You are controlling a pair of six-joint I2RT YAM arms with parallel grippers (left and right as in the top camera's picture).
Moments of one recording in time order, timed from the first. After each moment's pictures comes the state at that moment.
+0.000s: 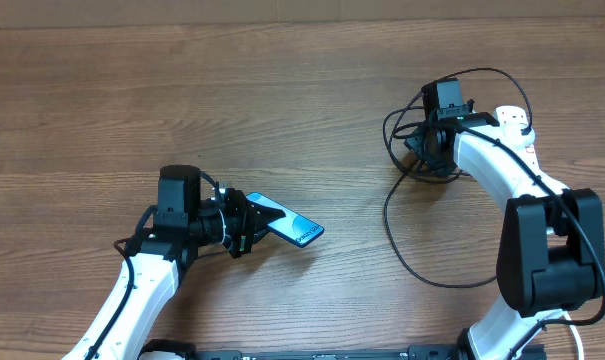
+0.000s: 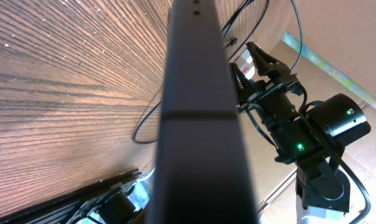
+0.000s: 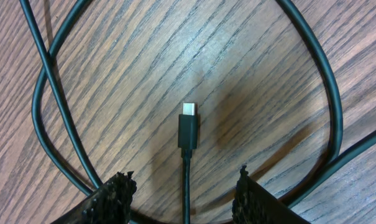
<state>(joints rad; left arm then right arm) -0.14 1.23 0.57 -0.23 0.90 -1.41 0.13 1.87 1.23 -0.61 0.14 0.93</state>
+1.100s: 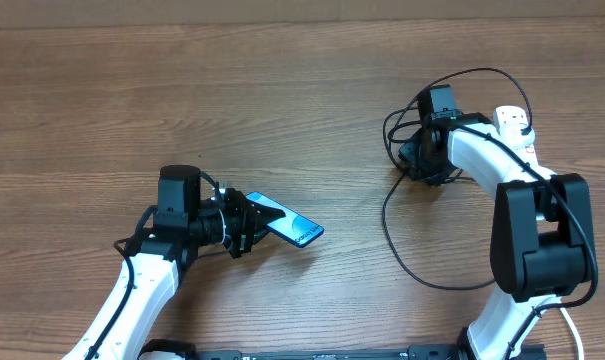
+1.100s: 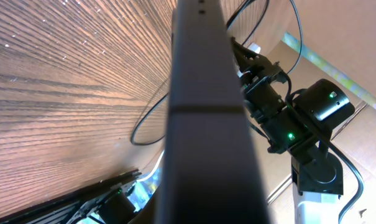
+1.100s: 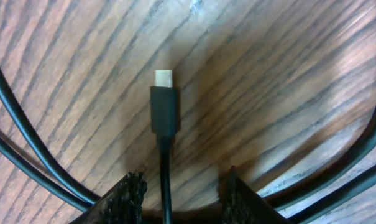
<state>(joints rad) -0.14 1.23 0.57 -0.23 0.90 -1.41 0.13 1.95 1.24 -0.66 0.03 0.93</state>
